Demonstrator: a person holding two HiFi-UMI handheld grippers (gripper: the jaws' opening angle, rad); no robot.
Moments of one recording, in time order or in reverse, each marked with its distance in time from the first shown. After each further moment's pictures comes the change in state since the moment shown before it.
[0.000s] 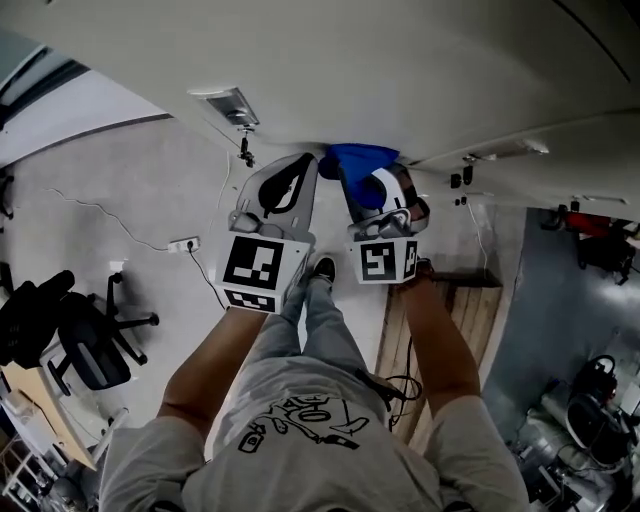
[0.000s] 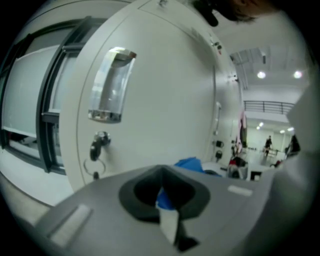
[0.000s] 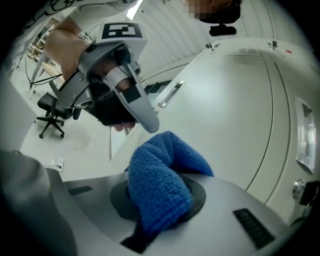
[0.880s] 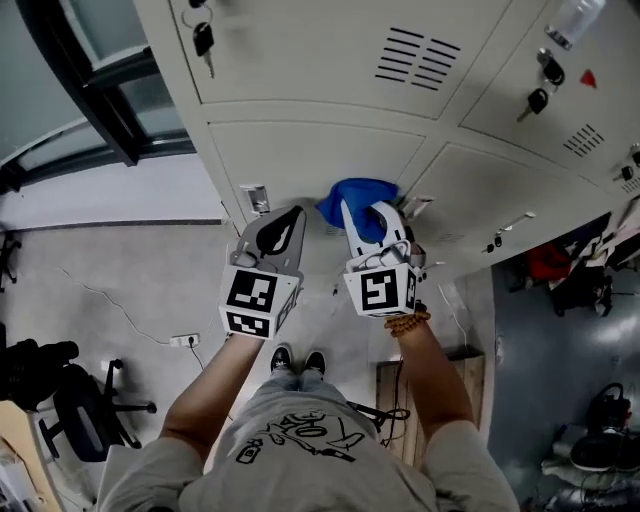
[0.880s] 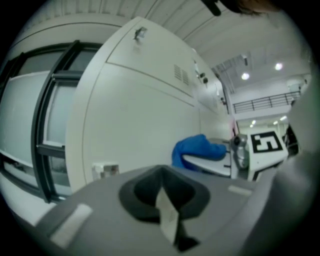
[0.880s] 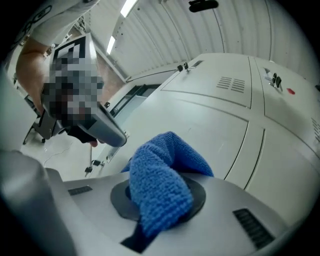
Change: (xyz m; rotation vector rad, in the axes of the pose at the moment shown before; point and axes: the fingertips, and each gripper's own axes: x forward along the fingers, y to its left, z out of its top) left arm -0.071 -0.022 0.142 0.120 -0.182 -0.029; right arm -0.052 -0.134 0.155 -0.010 0.002 -0.173
